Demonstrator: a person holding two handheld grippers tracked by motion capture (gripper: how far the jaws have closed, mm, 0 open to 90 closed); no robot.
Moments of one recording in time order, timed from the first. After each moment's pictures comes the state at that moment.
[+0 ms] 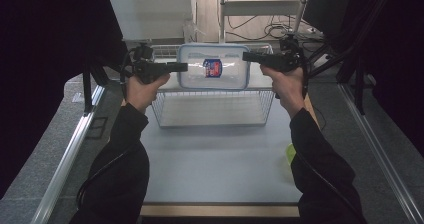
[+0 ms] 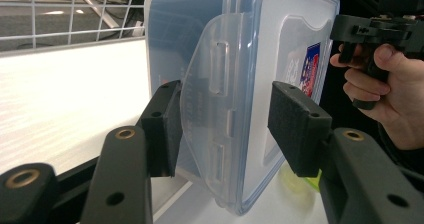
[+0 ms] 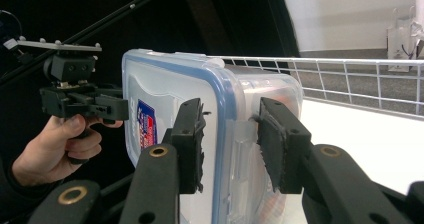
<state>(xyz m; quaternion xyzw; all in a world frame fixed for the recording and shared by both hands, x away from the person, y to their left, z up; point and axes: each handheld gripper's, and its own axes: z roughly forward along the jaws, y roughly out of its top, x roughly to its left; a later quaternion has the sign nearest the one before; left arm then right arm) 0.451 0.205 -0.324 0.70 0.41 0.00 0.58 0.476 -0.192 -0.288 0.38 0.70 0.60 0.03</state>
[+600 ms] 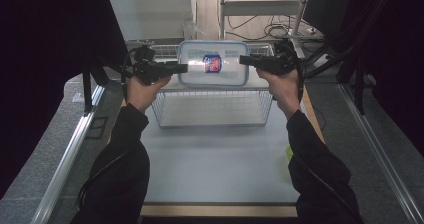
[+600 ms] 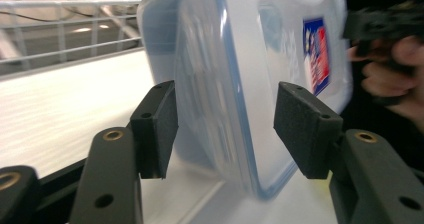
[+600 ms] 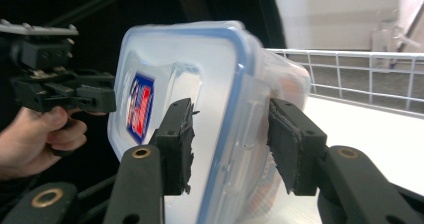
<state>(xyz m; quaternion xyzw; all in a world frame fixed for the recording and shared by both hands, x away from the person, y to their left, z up) 0.450 0.200 -0.326 0.73 0.40 0.06 0.55 0.479 -0.184 -0.299 0.37 0.72 0.58 0.05</state>
